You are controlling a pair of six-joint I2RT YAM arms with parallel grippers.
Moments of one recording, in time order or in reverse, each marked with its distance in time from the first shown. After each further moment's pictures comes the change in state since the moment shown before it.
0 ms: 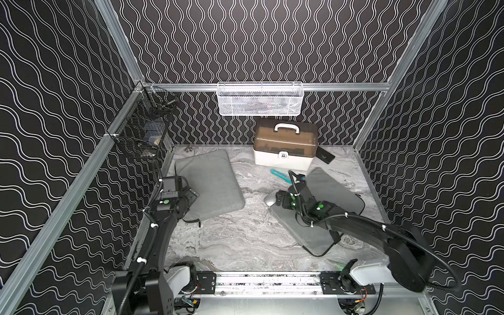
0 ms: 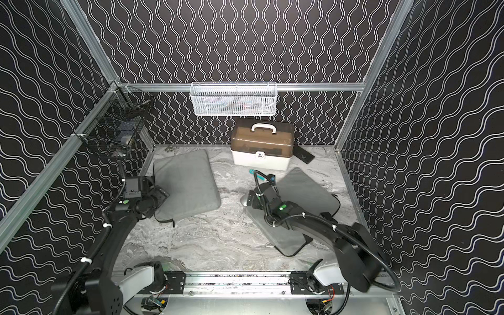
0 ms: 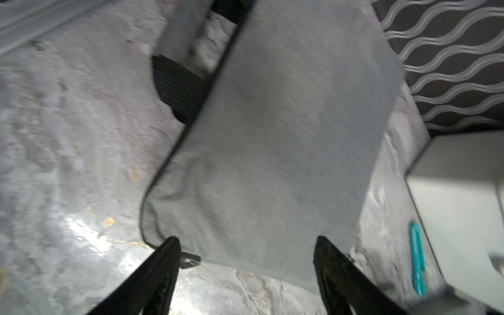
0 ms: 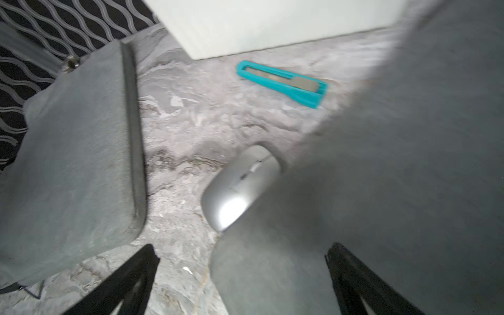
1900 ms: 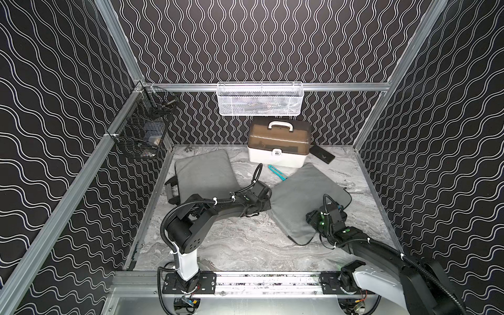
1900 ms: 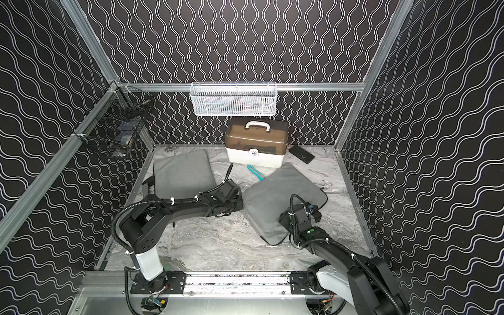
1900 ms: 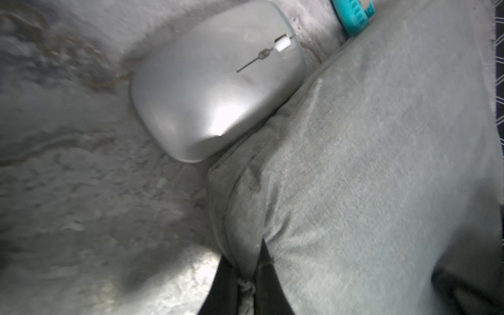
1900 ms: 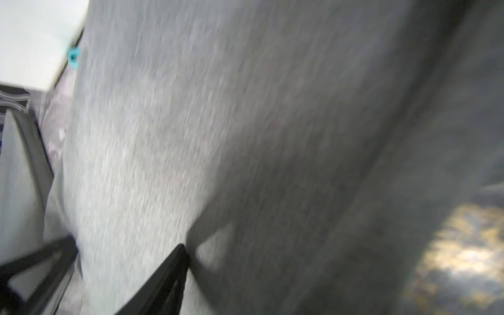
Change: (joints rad) left arm -0.792 0.781 0.249 0.483 -0.031 -0.058; right arm -0.248 -0.243 -0.439 0.079 -0.257 0.277
